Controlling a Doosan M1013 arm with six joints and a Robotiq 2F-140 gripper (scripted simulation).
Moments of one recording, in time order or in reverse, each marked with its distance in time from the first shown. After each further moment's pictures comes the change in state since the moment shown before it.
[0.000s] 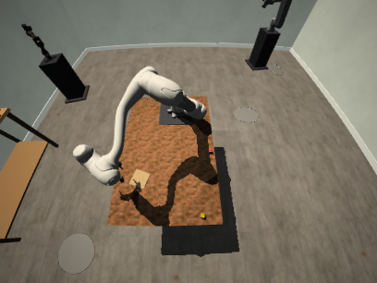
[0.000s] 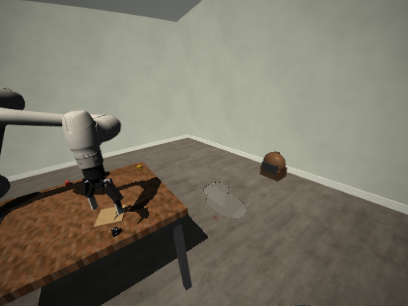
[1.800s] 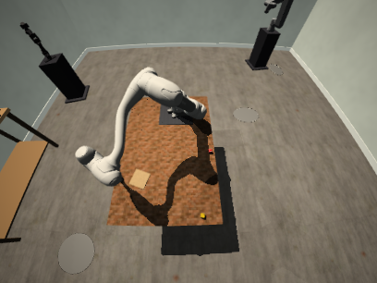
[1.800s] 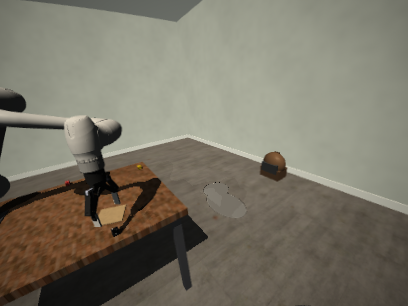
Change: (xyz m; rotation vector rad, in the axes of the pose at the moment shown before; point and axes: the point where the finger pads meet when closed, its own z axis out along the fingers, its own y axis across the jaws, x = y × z) arm 0.000 0.000 0.018 0.001 -0.001 -1.774
